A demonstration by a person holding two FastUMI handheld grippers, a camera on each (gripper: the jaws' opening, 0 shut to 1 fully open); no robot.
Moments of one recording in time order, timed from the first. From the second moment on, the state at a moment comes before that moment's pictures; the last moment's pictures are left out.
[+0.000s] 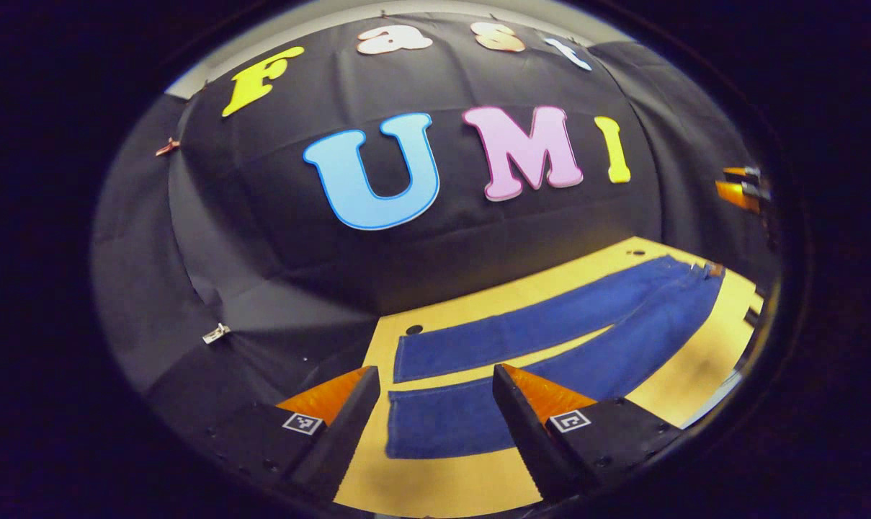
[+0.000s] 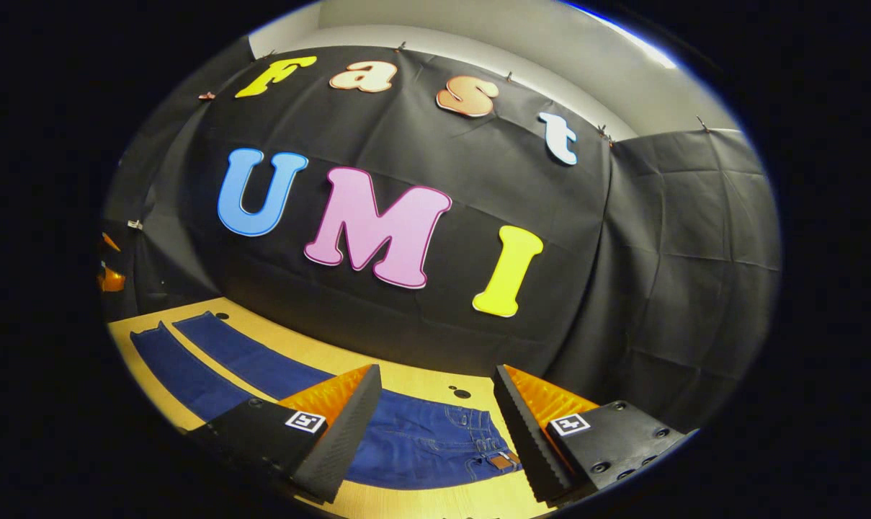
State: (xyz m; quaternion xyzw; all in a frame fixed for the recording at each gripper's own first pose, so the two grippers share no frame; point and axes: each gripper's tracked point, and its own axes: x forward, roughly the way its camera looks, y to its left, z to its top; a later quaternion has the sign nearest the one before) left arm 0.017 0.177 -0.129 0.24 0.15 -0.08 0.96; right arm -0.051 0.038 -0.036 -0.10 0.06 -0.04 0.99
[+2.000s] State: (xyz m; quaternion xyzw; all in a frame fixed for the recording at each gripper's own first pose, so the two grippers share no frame) left arm 0.095 0.268 -0.370 0.63 0.39 -0.23 0.64; right arm -0.062 -0.161 -0.344 -0.62 0.33 0.24 0.67
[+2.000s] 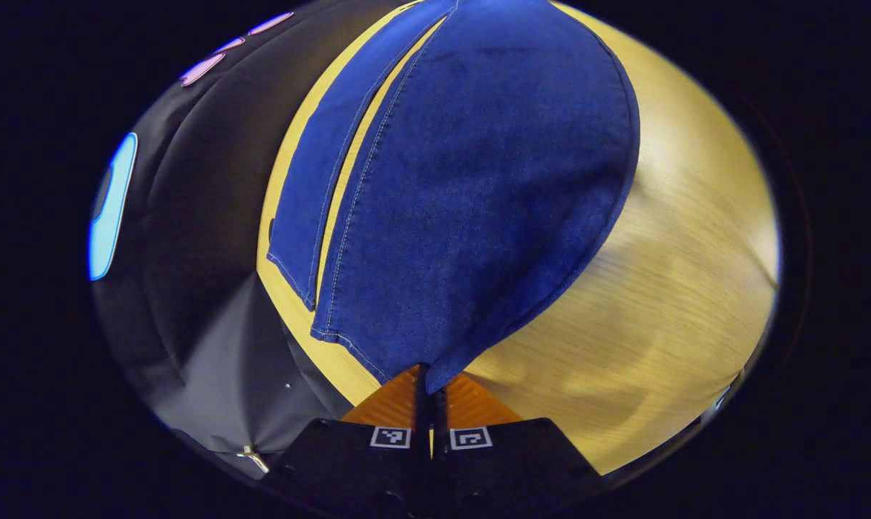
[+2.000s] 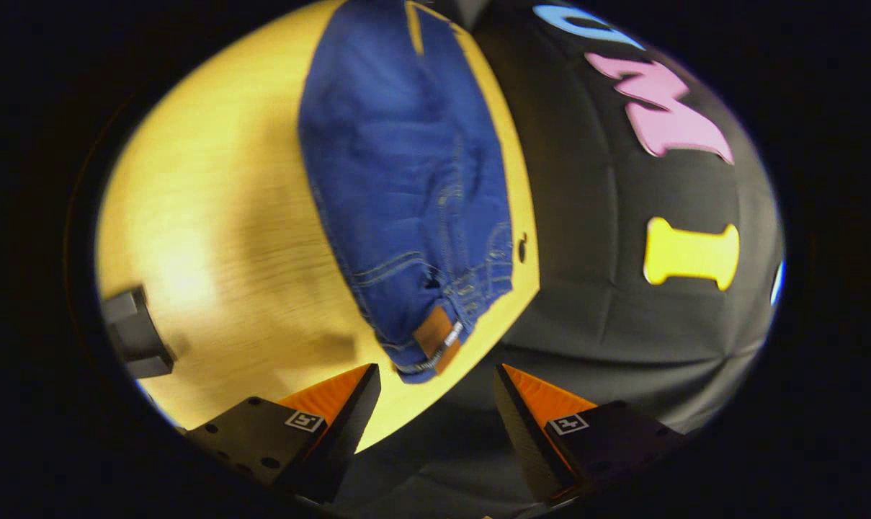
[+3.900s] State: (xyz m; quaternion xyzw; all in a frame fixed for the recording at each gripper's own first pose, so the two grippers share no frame) left arm 0.165 0.216 -0.314 0.41 0.51 -0.26 0.71; right arm 0.191 -0.130 -0.242 -0.19 0.48 0.06 0.85
